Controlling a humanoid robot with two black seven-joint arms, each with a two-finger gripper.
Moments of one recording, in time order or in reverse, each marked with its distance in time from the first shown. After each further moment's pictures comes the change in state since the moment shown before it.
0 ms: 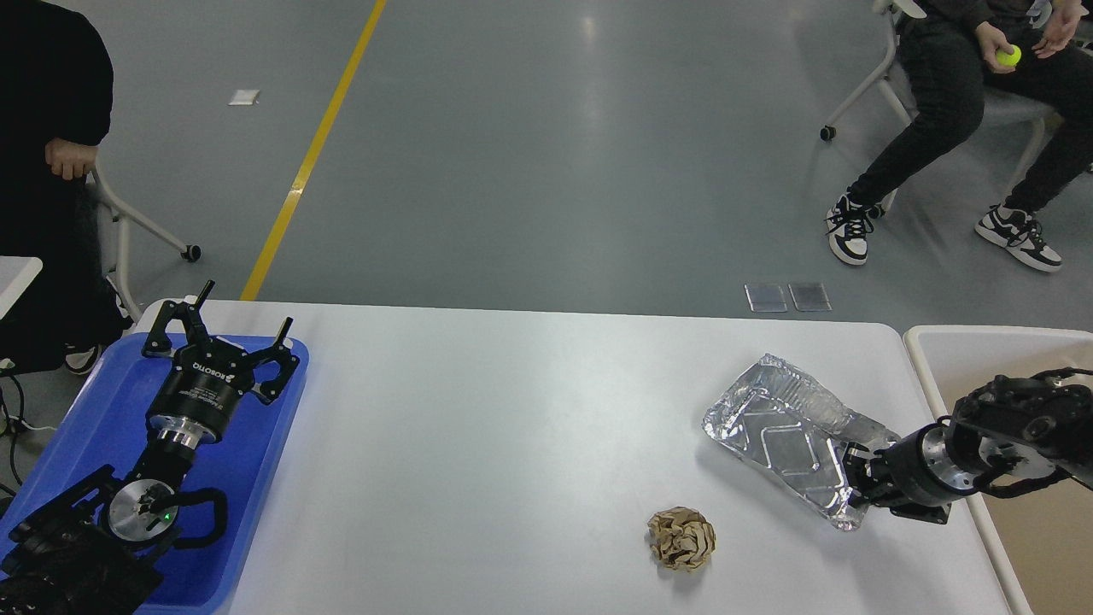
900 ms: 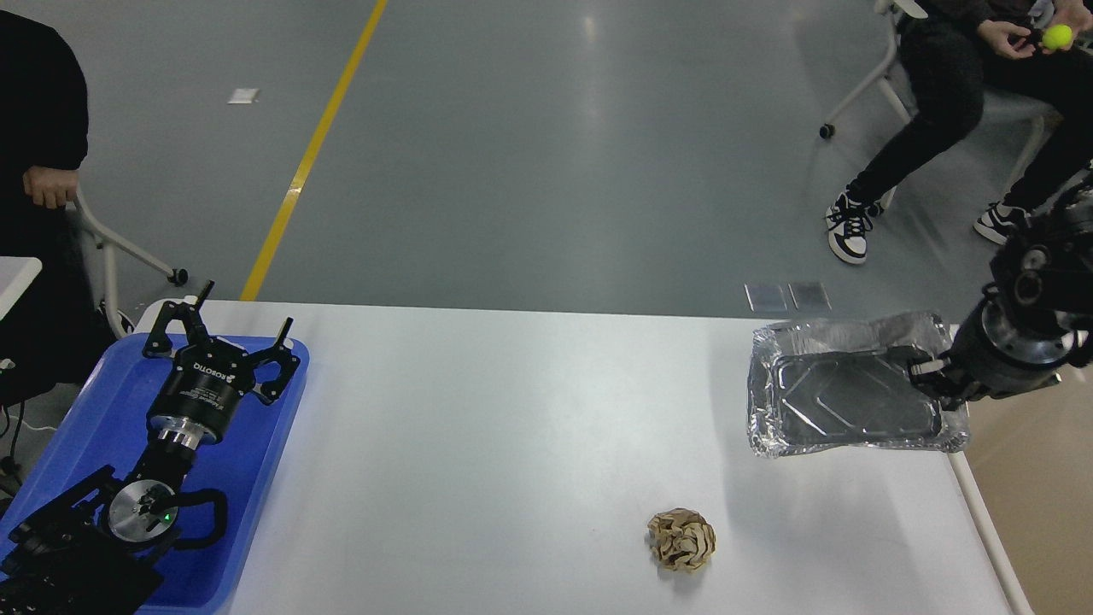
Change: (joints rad) left arm 0.000 0.000 0.000 0.000 0.000 0.000 0.000; right arm 0.712 -0.137 -0.332 0.524 -0.291 0.069 -0.188
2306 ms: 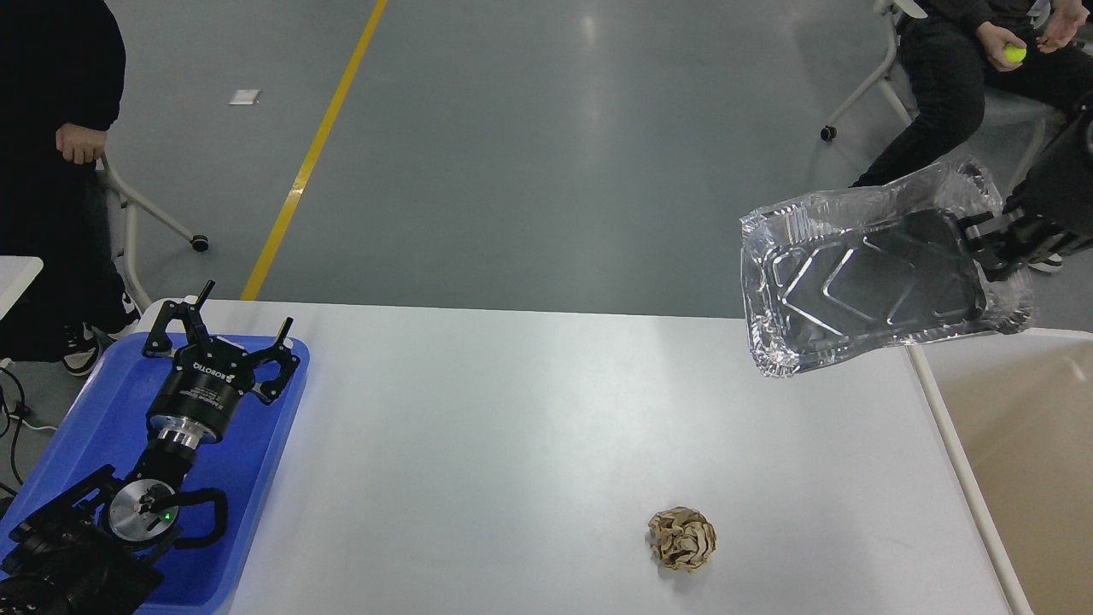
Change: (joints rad) left arm 0.000 0.000 0.000 0.000 0.000 0.000 0.000; right arm 0.548 -0.079 -0.060 0.180 -0.001 0.262 -0.016
